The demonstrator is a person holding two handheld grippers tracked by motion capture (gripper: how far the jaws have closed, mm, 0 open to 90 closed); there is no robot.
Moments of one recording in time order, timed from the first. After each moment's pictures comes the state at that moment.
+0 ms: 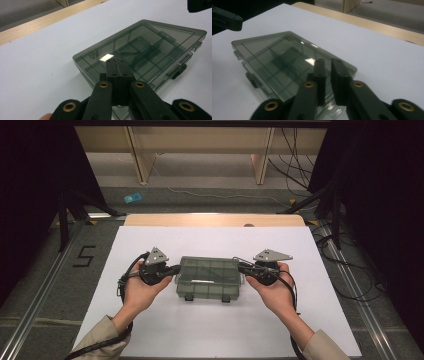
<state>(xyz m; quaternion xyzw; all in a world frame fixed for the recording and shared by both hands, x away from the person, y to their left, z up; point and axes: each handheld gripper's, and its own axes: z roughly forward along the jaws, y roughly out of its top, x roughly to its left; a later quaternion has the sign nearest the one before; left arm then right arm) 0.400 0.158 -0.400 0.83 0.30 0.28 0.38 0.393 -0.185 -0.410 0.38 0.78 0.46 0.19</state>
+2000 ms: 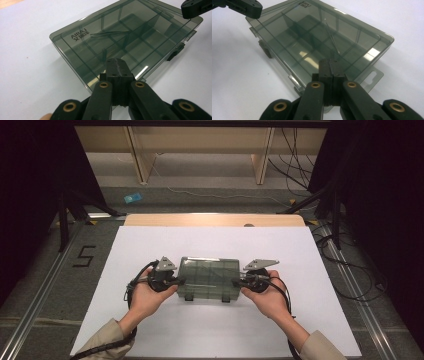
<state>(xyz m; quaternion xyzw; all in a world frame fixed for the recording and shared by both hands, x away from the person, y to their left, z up) 0.400 0.146 -0.428 0.85 0.30 0.27 0.34 0.388 -0.172 -0.436 0.38 0.83 0.40 0.10</state>
